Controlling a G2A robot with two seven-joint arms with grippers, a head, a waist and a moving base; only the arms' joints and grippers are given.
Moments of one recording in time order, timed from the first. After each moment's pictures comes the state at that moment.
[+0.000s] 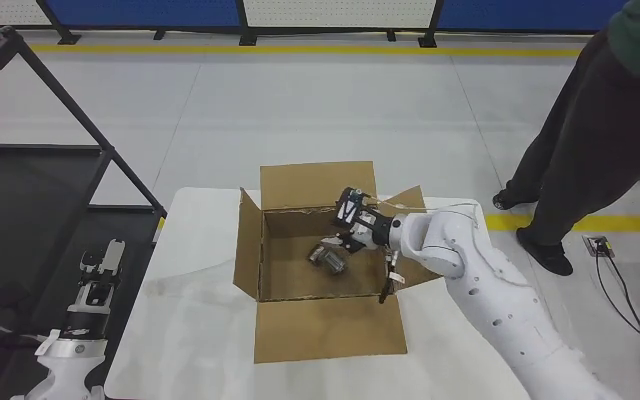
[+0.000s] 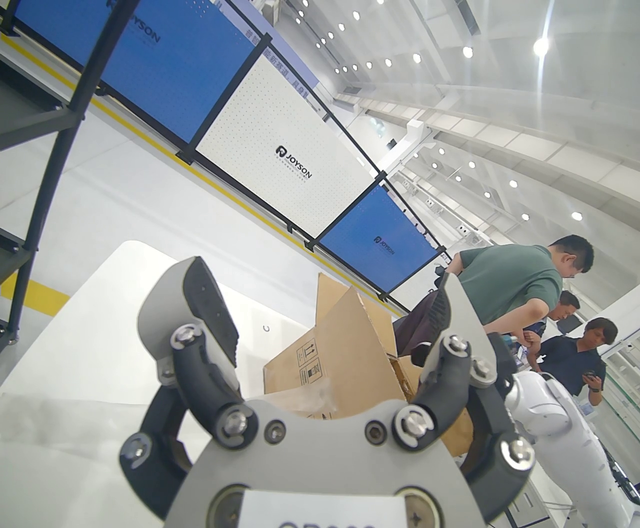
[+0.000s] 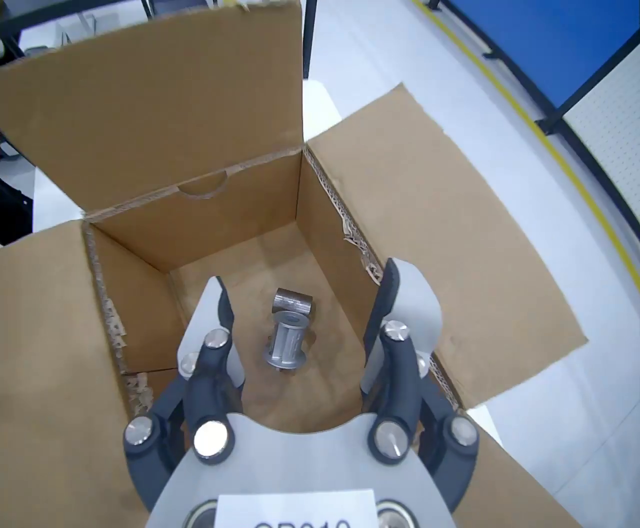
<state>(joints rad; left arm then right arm) 1.50 -1.20 -1.90 -1.88 0.30 -0.29 -0.08 -0.51 -1.23 0.95 -1.35 -1.05 -0.68 0.50</state>
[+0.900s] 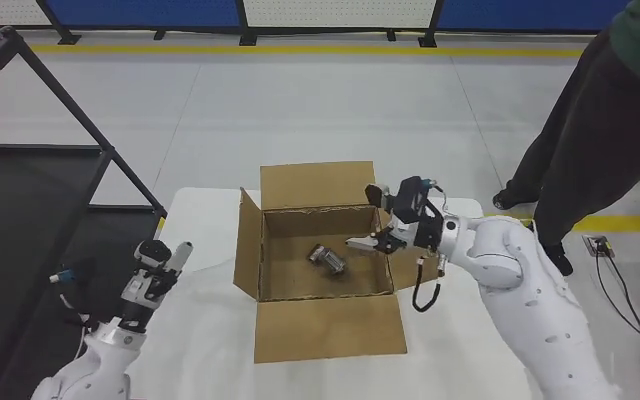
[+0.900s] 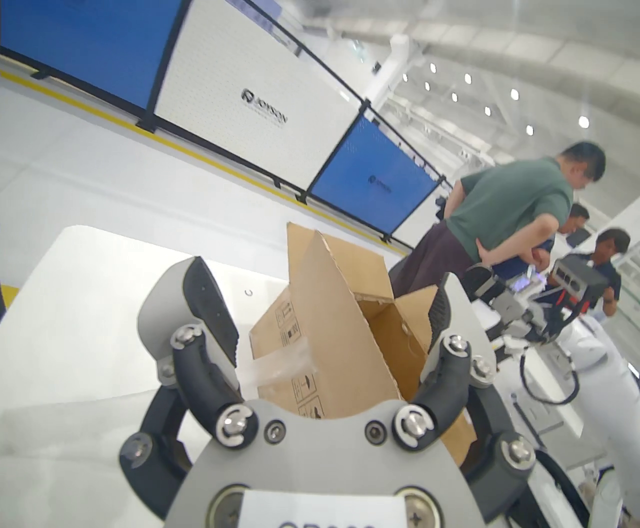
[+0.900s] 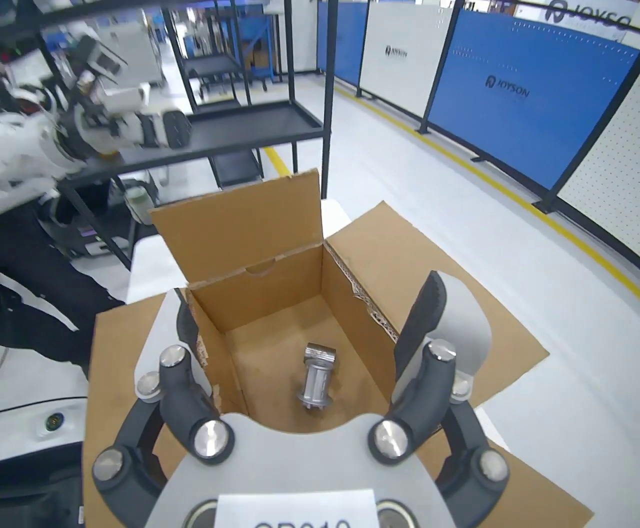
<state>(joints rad) 1.44 -1.19 -1.74 -1.94 0.53 -0.29 -0.24 -0.66 -1.16 1.22 -1.42 -0.75 -0.90 0.42</state>
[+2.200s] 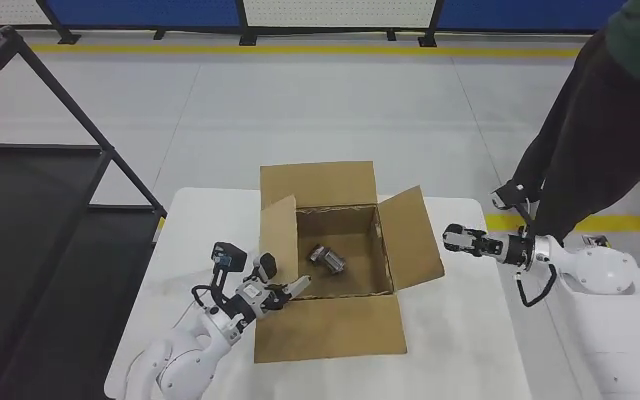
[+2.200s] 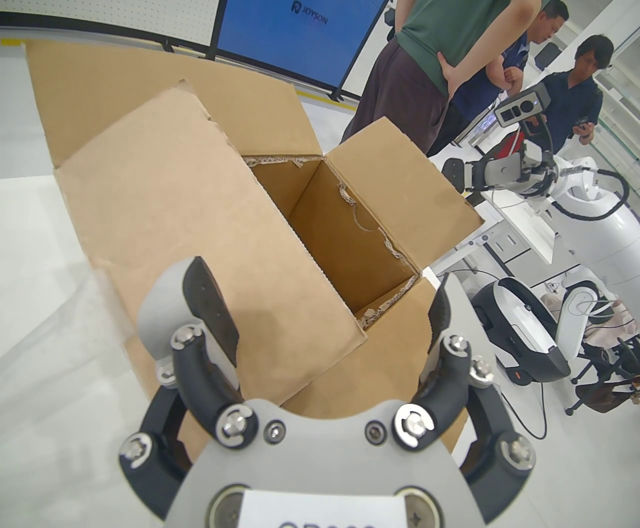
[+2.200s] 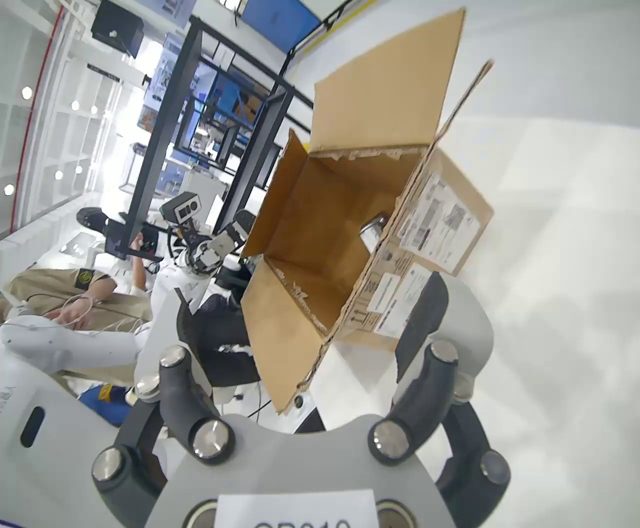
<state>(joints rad) 1.25 -1.20 -1.35 -1.80 0.71 -0.32 -0.39 -0.67 -1.04 1.42 -1.10 0.20 -0.52 1.31</state>
